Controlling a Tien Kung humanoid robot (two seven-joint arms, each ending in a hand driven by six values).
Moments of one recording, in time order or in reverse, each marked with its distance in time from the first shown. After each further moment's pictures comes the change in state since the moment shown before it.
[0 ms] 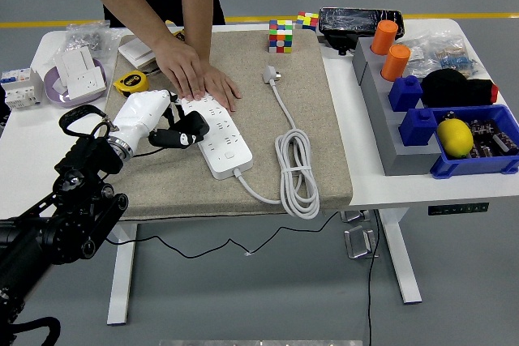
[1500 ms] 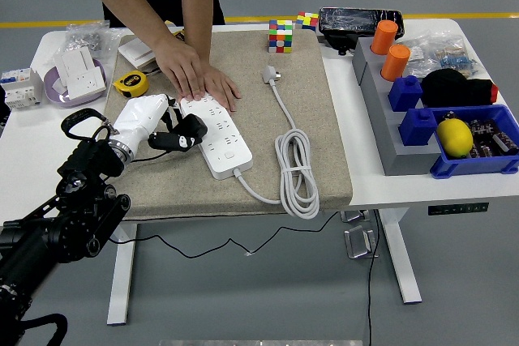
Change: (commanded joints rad) left arm -0.014 -0.026 -0.021 0.082 0.000 0.016 -0.010; right arm 0.007 -0.004 -0.001 0.002 -0.001 -0.006 0.001
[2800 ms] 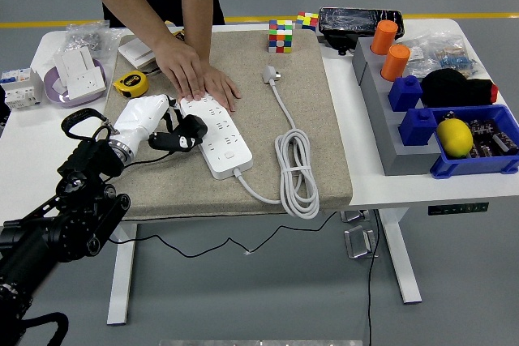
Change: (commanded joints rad) left arm -0.004 -0.003 -0.007 0.005 0.000 -0.009 -0.015; right arm 0.002 0.003 0.010 0.001 0.006 -0.007 0.003
